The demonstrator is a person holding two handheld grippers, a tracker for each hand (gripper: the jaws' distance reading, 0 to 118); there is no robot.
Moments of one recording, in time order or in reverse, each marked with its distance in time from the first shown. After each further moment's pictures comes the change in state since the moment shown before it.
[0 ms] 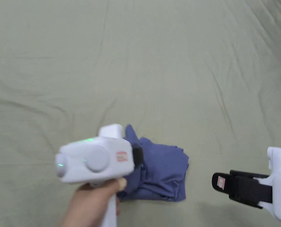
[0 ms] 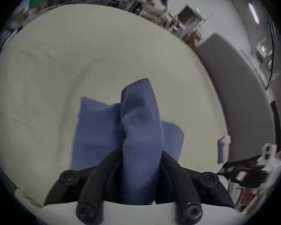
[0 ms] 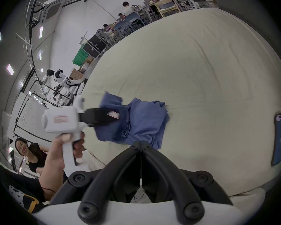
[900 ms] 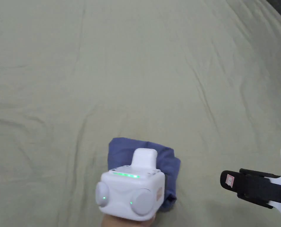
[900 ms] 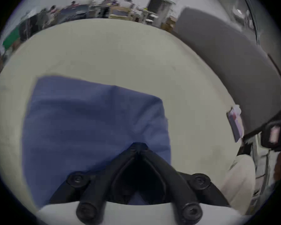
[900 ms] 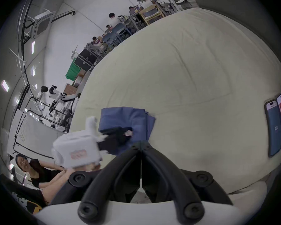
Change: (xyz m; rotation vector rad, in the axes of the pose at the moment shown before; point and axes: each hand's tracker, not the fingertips) left arm 0.076 -0.051 -0.061 0.064 0.019 -0.328; right arm 0.054 -0.004 0.024 0.100 -0.050 -0.116
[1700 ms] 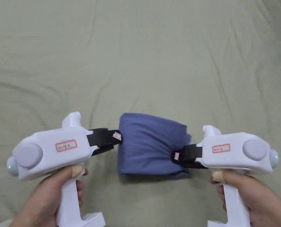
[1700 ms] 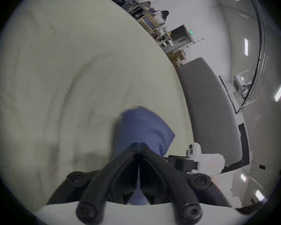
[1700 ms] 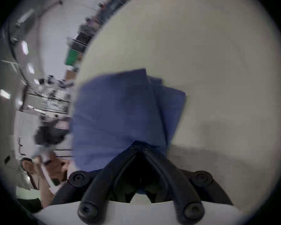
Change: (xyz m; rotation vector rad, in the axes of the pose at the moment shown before) left arm -0.196 -0.026 0.088 0.138 -0.362 0.571; right arm -0.006 -0.014 -0.188 -0.332 -0.053 -0.043
